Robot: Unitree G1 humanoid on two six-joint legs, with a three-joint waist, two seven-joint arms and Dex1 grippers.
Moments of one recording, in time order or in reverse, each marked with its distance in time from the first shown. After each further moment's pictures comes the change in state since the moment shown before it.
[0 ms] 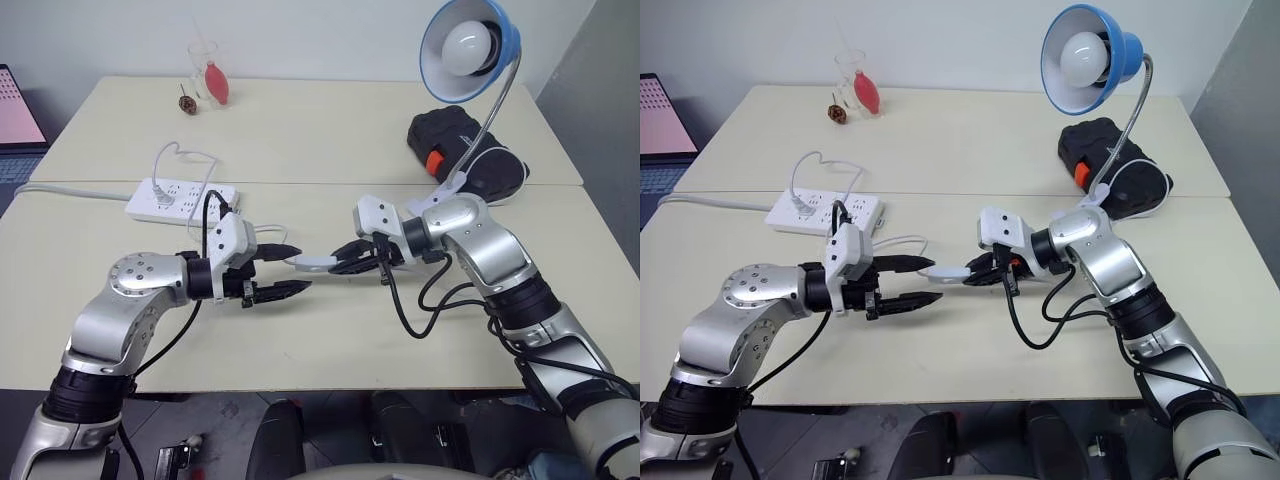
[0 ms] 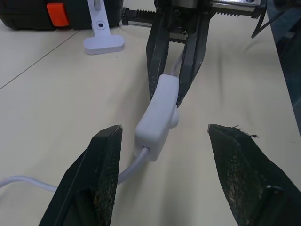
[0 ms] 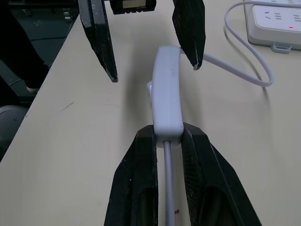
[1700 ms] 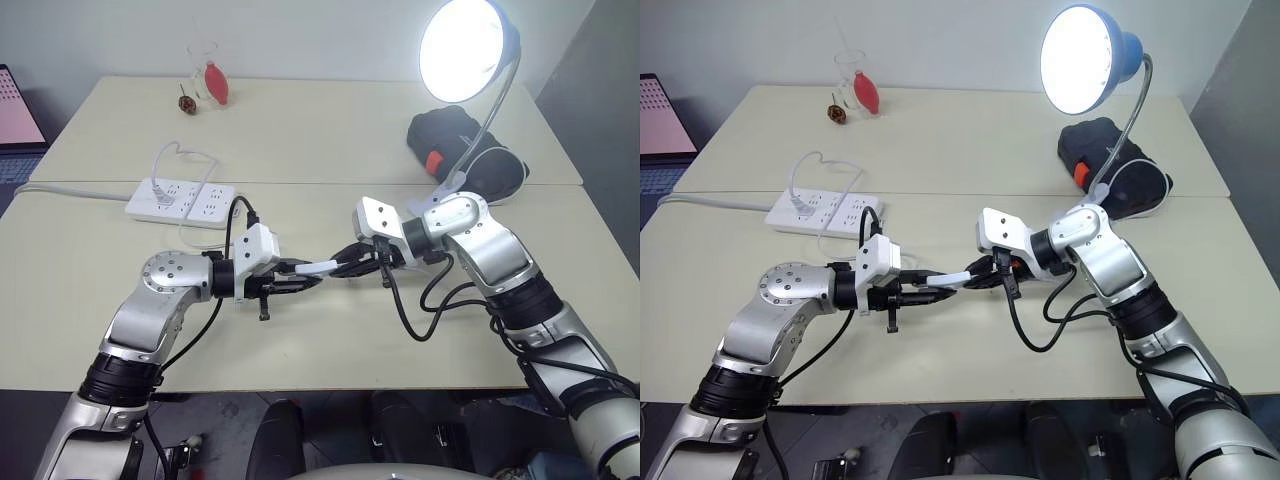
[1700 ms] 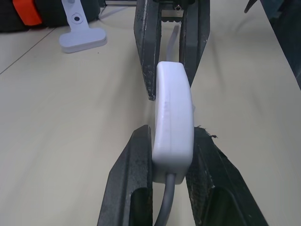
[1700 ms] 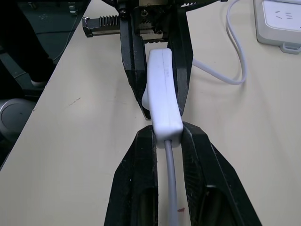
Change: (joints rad) left arm -0.060 -0.074 -0.083 0.128 0.138 -0.174 -0.044; right arm -0.006 -0.008 0.014 -0.021 0.000 0.000 0.013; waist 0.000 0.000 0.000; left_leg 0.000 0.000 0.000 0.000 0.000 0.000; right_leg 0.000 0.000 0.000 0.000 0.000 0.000
